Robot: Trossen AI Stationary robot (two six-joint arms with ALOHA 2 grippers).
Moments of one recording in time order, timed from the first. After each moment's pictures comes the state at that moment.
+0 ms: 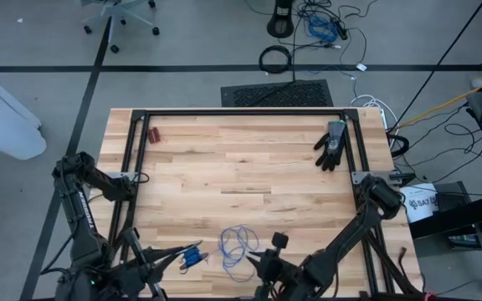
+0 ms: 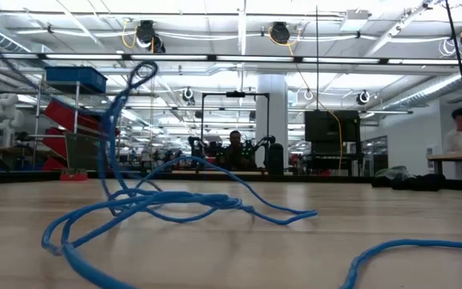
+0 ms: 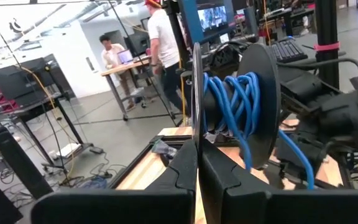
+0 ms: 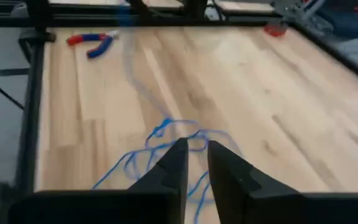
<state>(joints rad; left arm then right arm) -1.11 1.62 1.49 0.26 -1.57 0.40 0.79 2.07 1.64 -0.56 0.99 0.79</state>
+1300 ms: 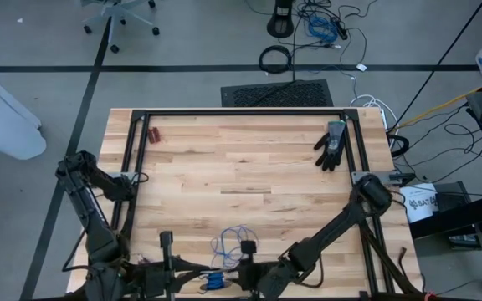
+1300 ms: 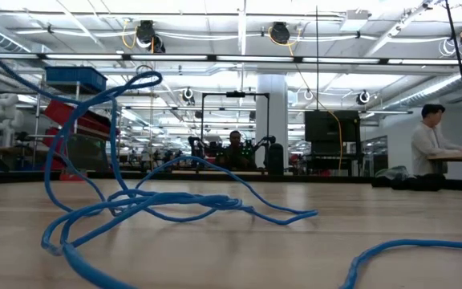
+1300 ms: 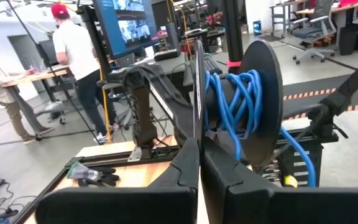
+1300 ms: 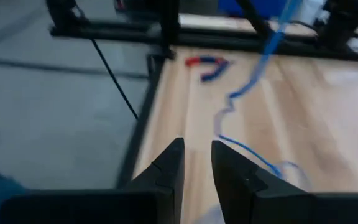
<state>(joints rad) -0.99 1.62 1.49 0.10 -1.10 0.16 0.67 2.11 1.50 0.15 0.52 0.26</state>
